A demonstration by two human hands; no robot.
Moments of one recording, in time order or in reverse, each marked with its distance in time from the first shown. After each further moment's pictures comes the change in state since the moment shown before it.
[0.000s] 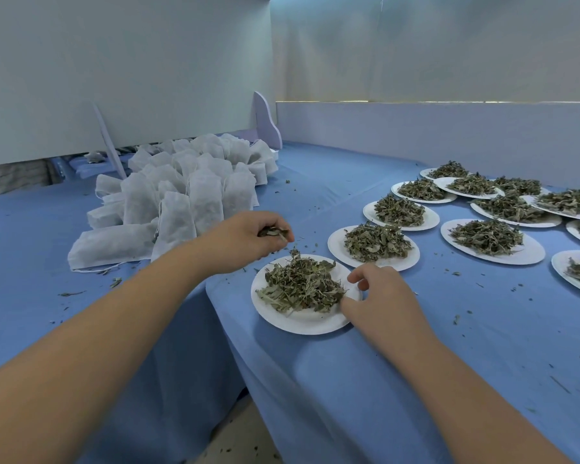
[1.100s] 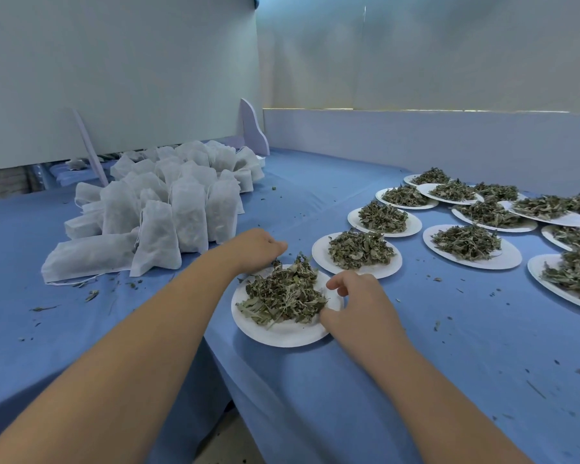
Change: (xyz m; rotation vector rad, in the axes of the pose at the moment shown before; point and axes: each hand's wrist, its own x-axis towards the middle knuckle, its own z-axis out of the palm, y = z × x) left_hand 0.060 -0.019 0.035 0.246 -0.088 -0.330; right_hand -0.004 -0.007 -0.001 0.050 -0.027 0.022
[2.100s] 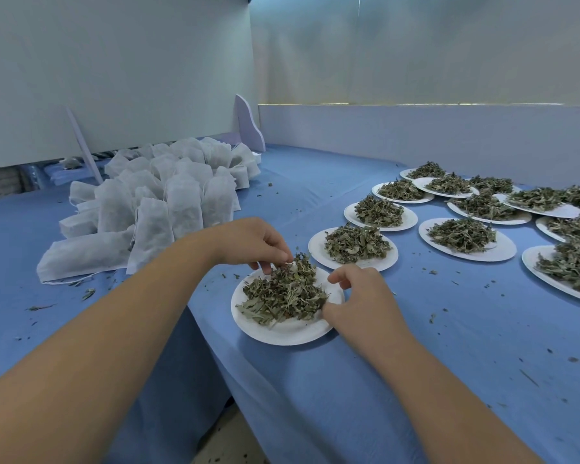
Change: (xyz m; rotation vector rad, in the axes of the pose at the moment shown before) left_hand -0.020 0.005 -0.023 -0.074 -0.219 0.258; right_hand 0.000 0.007 -0.004 0.046 0.021 -0.020
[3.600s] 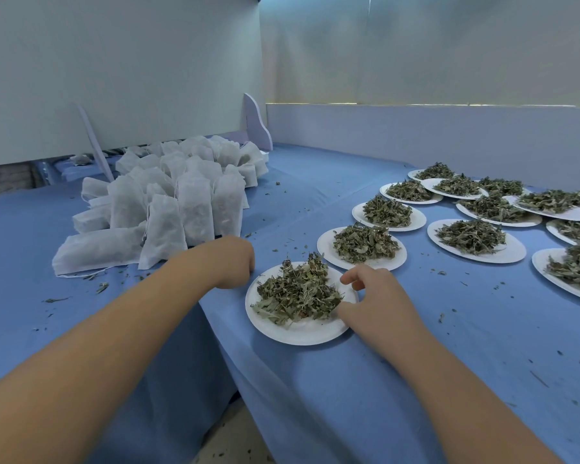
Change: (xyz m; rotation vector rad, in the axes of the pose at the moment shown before) left_hand -0.025 -0.017 0.010 0.736 -0.025 -0.317; right_hand 0.001 0.003 -0.006 -0.057 -0.048 0.014
